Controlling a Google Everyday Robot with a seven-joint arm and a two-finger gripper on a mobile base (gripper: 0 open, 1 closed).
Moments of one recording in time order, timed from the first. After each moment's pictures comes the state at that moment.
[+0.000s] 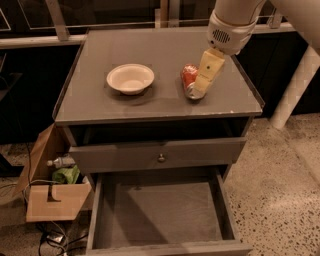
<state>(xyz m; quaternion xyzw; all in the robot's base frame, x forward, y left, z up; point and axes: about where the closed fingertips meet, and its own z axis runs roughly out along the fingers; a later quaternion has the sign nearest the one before) 0.594 -0.161 0.944 -0.42 0.90 -0.05 0.11</state>
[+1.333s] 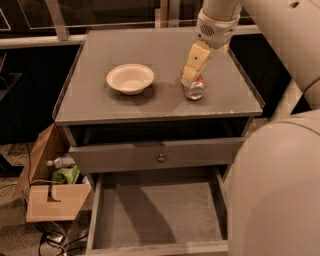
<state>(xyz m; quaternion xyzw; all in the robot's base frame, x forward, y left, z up) 0.657 -0.149 0.924 -0.40 0.91 -0.02 0.10</state>
